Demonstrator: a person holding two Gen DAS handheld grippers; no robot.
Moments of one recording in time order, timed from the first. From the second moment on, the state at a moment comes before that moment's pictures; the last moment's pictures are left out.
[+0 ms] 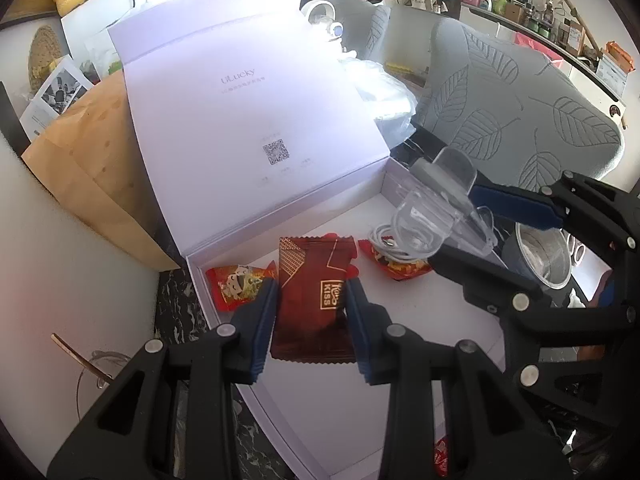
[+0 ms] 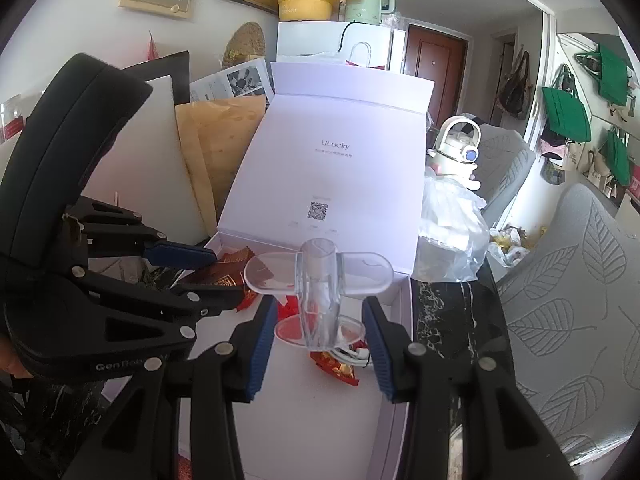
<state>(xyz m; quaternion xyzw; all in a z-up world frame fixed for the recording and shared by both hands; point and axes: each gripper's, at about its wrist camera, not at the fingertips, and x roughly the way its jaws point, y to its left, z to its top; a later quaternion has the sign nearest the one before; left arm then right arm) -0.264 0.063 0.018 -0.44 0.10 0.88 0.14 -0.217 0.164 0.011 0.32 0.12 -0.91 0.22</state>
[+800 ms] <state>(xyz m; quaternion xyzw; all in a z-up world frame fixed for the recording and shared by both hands) -0.300 0.079 -0.026 -0.49 0.12 0.85 0.13 -0.262 0.162 -0.045 0.40 0.15 -0.88 0.20</state>
